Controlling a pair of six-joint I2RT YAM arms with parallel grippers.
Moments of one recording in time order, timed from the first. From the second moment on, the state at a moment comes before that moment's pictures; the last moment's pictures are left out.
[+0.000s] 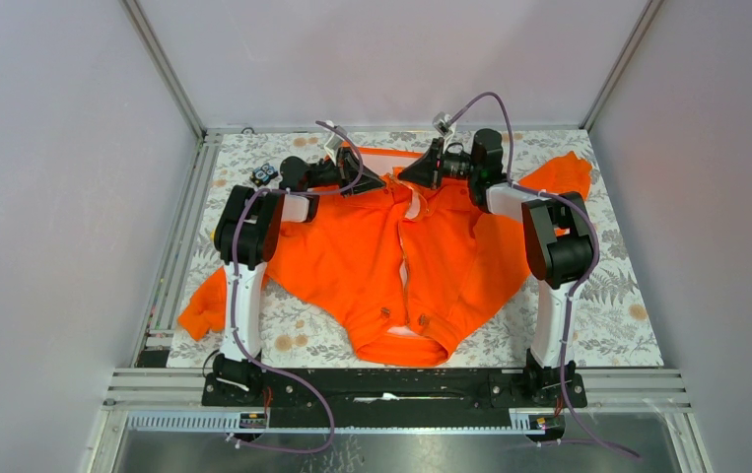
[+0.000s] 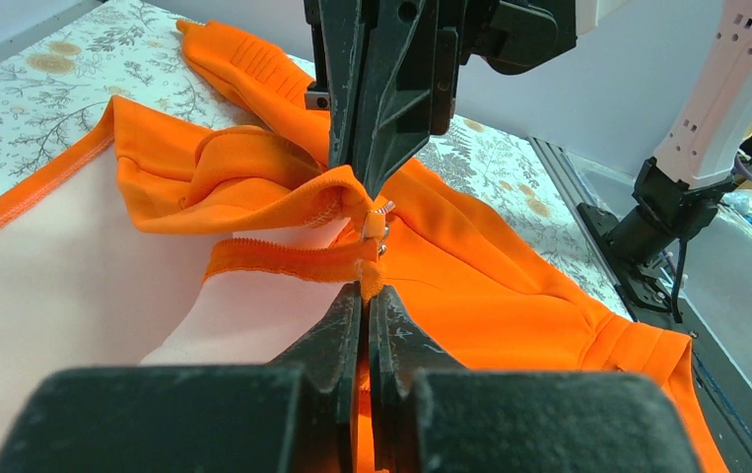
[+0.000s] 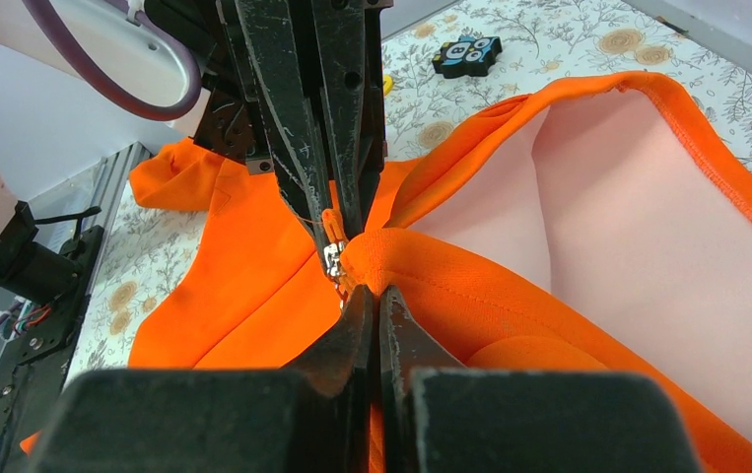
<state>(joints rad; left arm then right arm) -0.24 2.33 1.38 1.48 1.28 -0.87 0.25 2.07 1.32 0.69 -1.11 0.31</state>
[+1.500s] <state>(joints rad) -0.24 2.33 1.39 1.49 1.29 -0.85 0.26 1.95 1.32 0.45 -0.99 0.13</state>
